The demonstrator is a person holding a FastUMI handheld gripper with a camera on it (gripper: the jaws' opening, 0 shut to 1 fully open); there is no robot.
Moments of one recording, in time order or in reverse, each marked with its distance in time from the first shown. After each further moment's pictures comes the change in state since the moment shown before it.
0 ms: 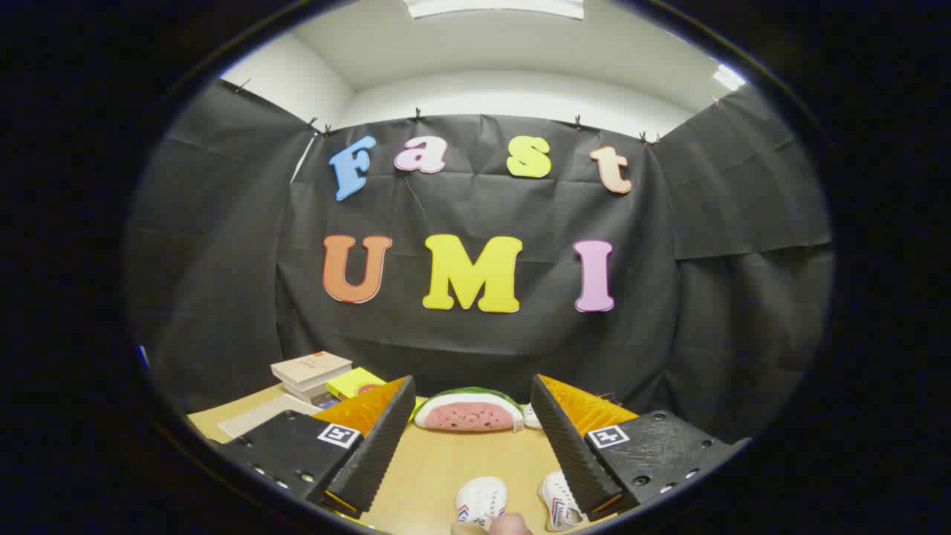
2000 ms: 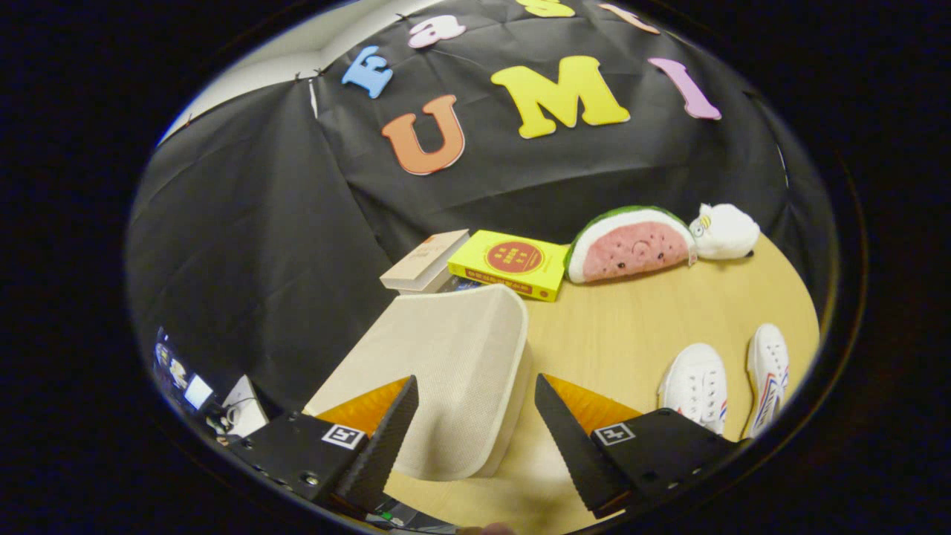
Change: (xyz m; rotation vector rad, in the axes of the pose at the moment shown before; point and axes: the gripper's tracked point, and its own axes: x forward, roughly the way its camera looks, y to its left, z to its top) arm 0.038 0.197 -0.206 0.307 0.640 0.432
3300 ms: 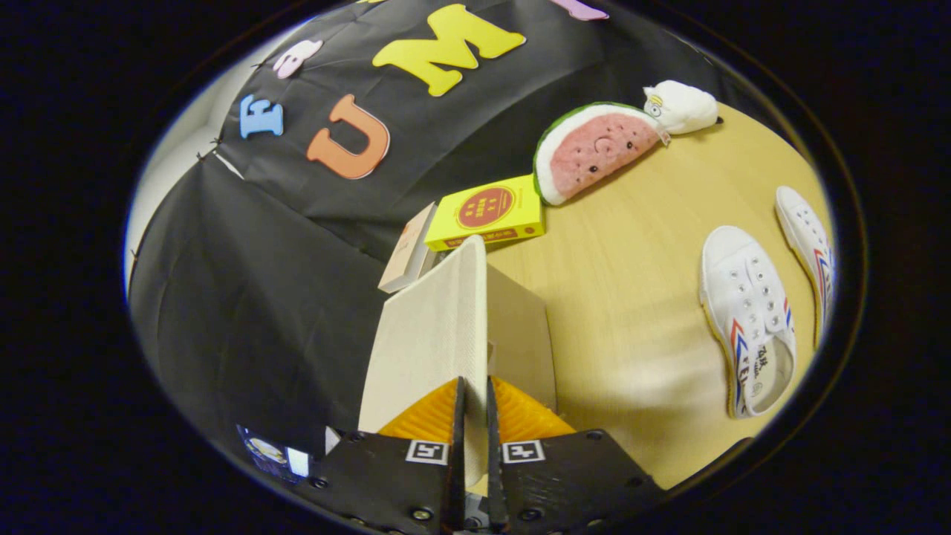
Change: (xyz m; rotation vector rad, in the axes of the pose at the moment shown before) arm 0.011 -0.006 -0.002 0.402 0.167 0.143
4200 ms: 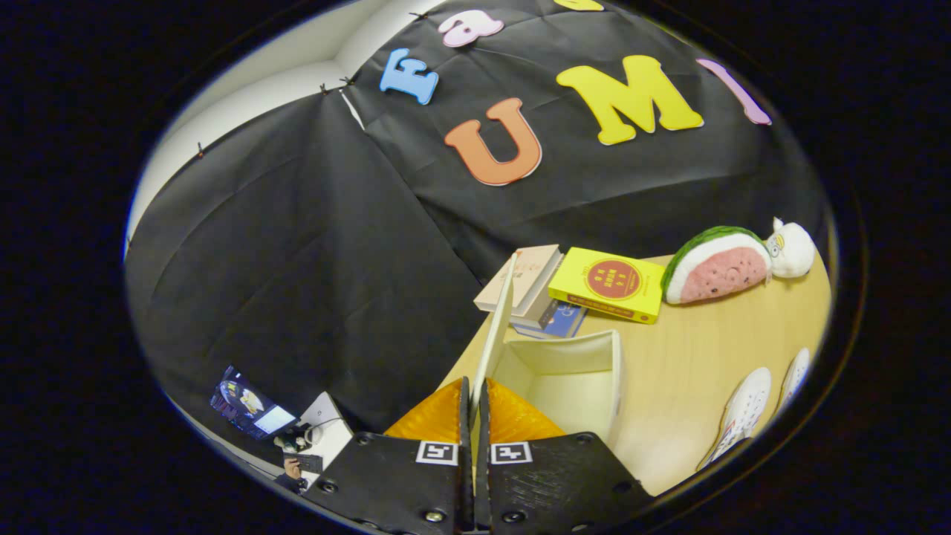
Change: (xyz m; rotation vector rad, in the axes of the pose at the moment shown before) arm -0.026 0.196 0.015 -0.457 -0.071 0.102
